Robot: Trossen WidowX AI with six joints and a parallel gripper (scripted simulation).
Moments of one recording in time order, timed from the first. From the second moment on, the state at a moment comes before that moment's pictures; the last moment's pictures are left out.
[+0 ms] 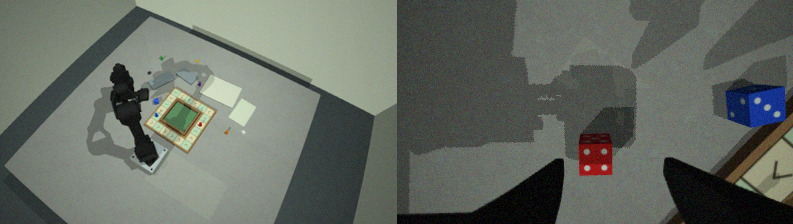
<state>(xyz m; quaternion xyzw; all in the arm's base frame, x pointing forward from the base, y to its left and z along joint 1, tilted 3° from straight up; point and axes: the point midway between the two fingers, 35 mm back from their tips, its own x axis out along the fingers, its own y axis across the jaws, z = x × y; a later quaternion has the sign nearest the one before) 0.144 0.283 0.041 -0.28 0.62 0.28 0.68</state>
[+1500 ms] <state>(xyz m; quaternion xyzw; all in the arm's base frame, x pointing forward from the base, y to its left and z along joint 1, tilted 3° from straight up) 0.130 0.279 -0.014 -0.30 0.64 0.27 0.65</state>
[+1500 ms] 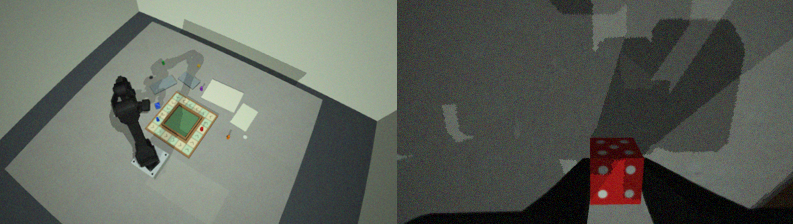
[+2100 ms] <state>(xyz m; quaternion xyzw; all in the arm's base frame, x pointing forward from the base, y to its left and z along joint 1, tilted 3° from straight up) 0.126 0.283 0.045 -0.30 0.64 0.27 0.65</state>
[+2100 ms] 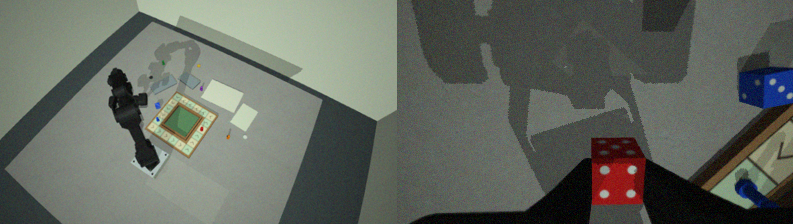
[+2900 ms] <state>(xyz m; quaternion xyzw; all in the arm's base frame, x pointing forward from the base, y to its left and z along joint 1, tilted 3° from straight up) 0.158 0.252 0.104 -0.26 0.65 0.24 0.67</state>
